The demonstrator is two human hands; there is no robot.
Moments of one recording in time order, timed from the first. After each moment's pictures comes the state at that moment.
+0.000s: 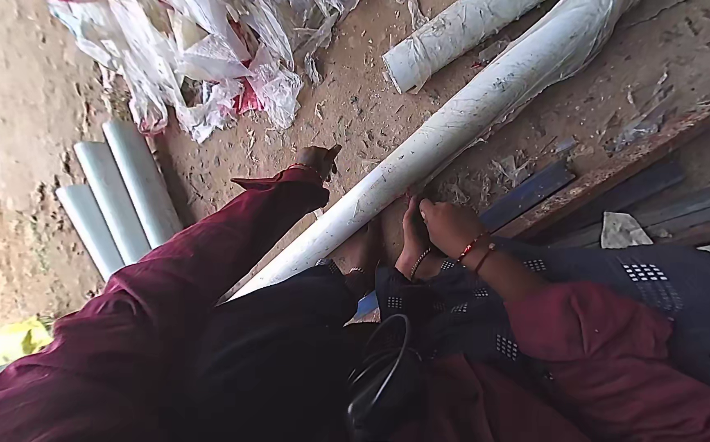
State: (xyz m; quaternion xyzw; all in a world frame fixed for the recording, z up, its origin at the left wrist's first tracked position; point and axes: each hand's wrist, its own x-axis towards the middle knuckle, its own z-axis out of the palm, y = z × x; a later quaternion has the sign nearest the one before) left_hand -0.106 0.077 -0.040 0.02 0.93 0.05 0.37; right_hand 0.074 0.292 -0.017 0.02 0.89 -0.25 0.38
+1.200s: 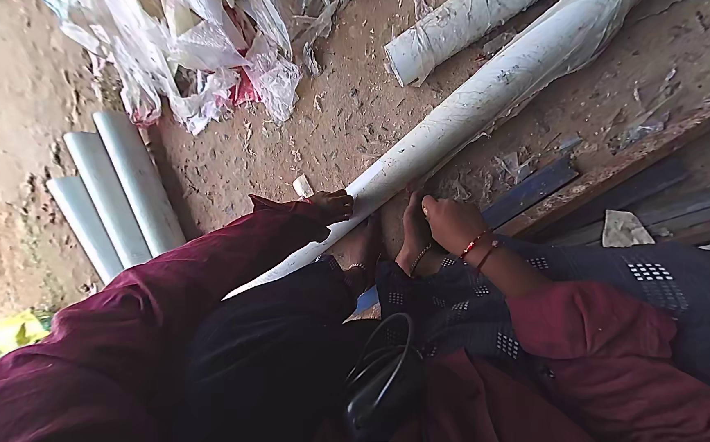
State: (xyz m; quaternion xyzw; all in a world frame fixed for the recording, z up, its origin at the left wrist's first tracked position) left_hand -0.042 0.004 -0.101 0.50 0.79 0.03 0.35; right_hand 0.075 0.291 -0.021 0.01 0.90 -0.22 0.37
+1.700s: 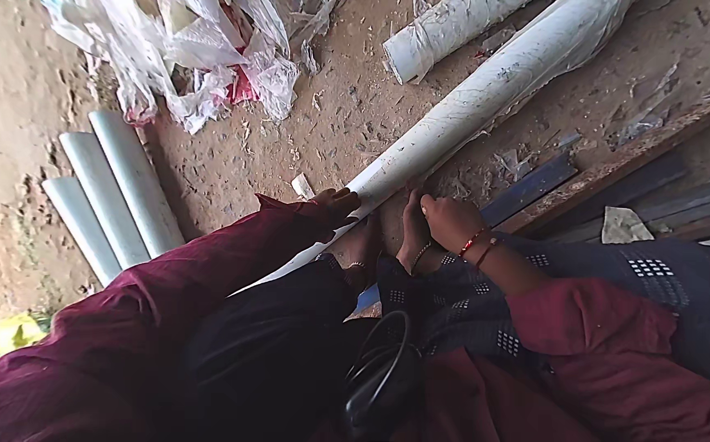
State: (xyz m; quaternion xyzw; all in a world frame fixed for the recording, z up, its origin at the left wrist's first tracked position) left_hand -0.029 0.041 -0.071 0.43 0.81 -0.07 0.40; right_hand 0.077 0.289 -0.023 0.01 0.90 -0.23 0.37
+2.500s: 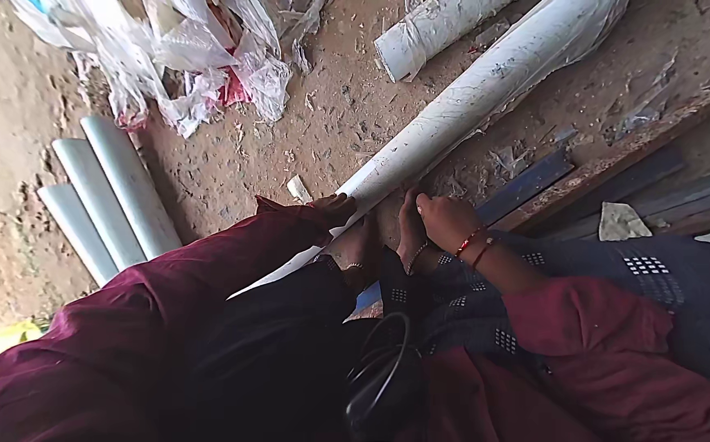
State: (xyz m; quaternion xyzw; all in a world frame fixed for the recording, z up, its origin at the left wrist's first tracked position) left_hand -0.029 0.068 -0.077 0.33 0.77 -0.19 0.51; right_hand 0.075 0.293 -0.025 0.01 0.90 -0.24 0.36
